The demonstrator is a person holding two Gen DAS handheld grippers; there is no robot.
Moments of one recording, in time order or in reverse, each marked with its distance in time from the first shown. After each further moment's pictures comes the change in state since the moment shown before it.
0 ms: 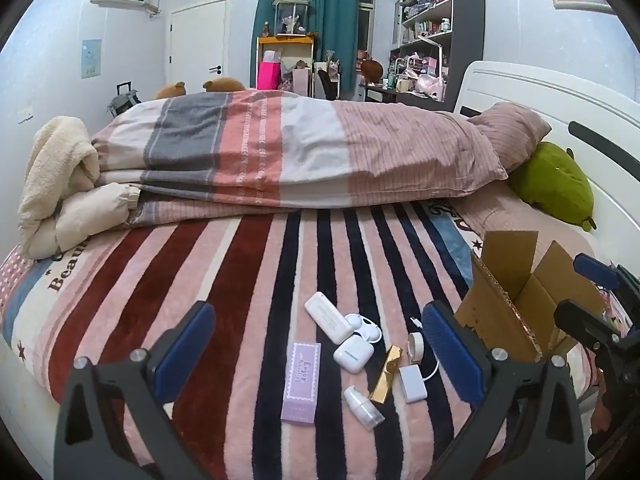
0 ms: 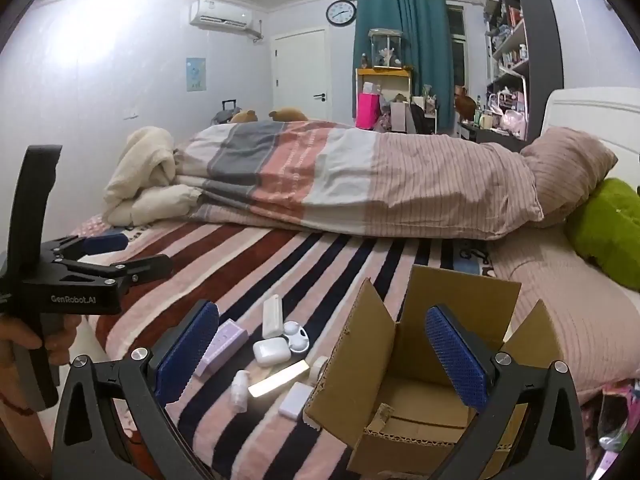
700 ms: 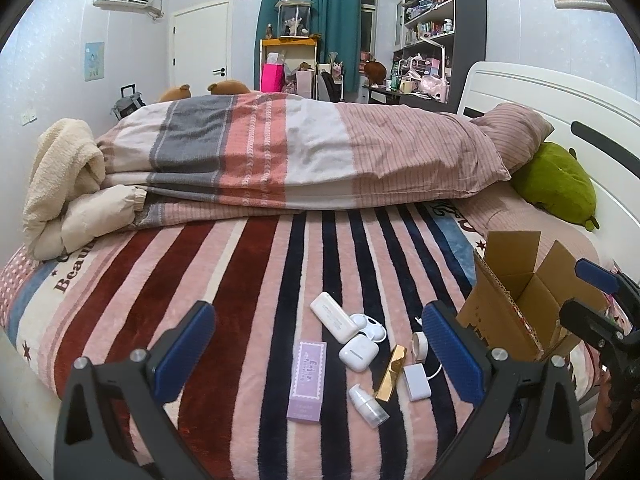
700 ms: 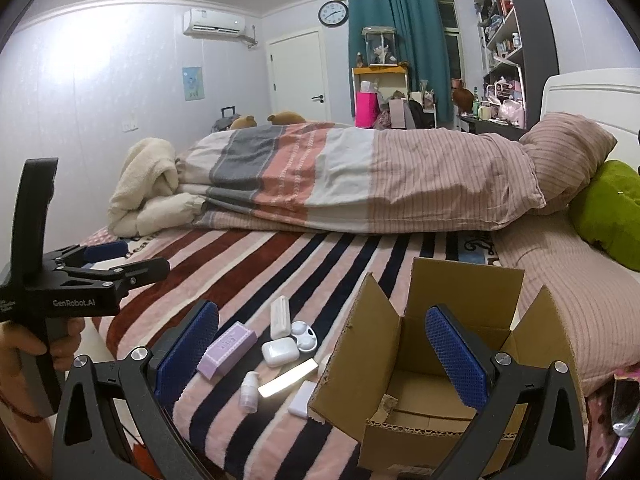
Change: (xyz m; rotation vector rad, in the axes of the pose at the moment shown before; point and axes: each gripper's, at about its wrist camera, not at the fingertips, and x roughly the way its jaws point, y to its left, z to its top) left arm -0.006 0.005 0.001 0.003 -0.005 0.017; right arm -0.003 -0.007 -0.003 0.043 -0.006 0.026
